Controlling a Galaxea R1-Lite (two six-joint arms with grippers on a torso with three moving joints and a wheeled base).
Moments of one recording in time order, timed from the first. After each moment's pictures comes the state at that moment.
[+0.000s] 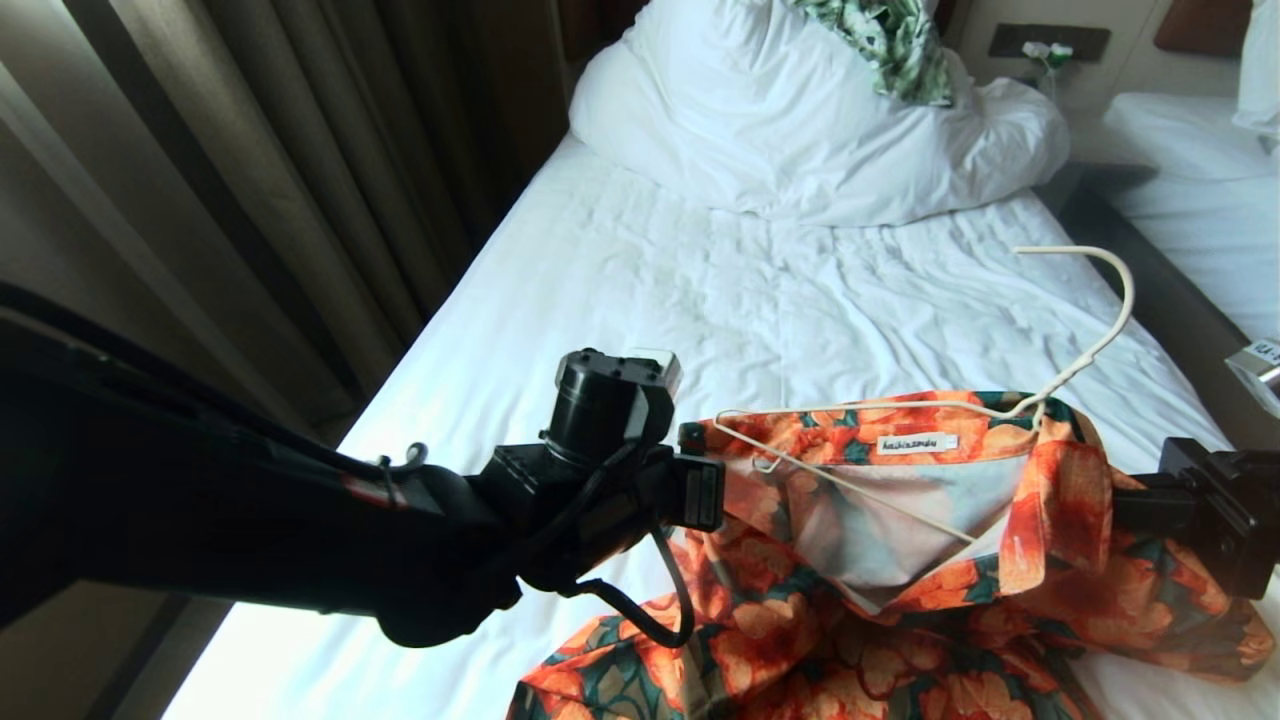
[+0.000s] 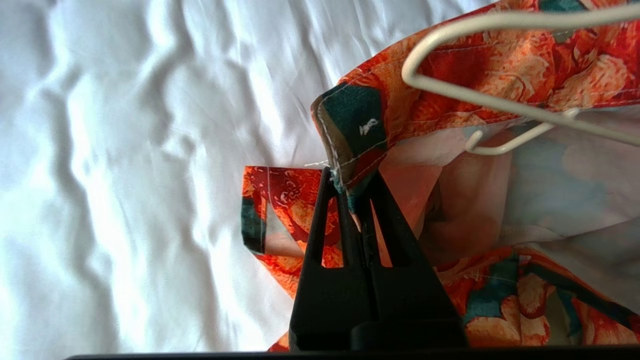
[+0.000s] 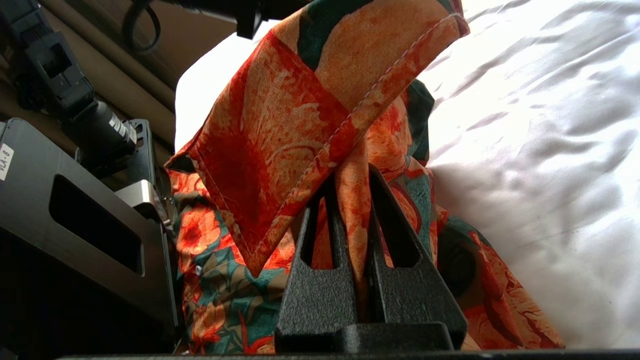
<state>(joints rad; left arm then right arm) -0.82 1.89 -1.02 -0.43 0.26 -0.24 -0.21 1.53 -0.72 -0.18 1.32 -0.47</state>
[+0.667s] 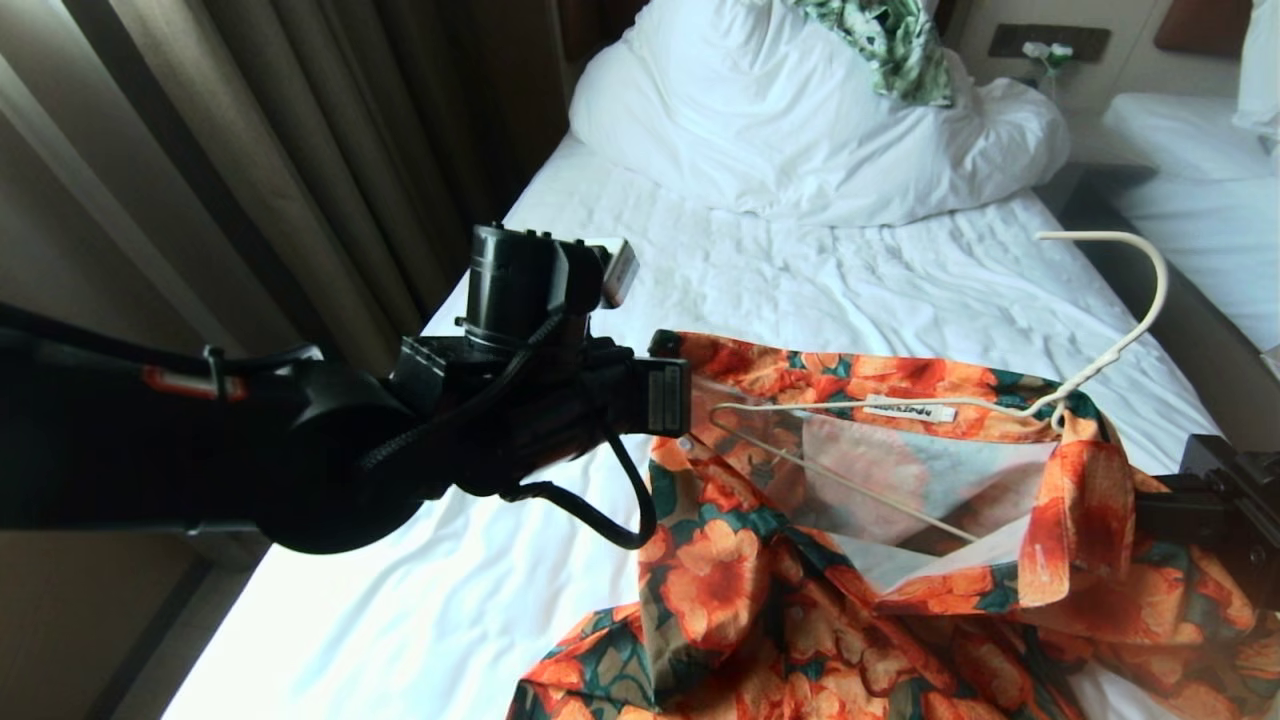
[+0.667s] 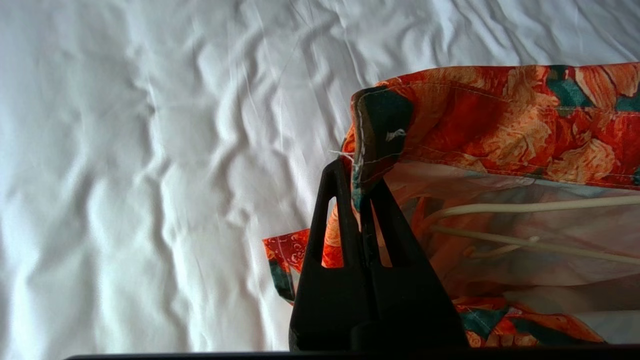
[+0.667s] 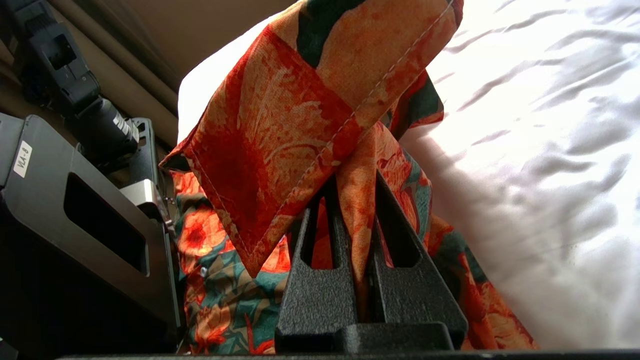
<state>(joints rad) -0.77 1.77 -1.18 -0.27 0.27 -0.18 -0.21 1.45 -0.70 -0.18 1.32 -0.47</state>
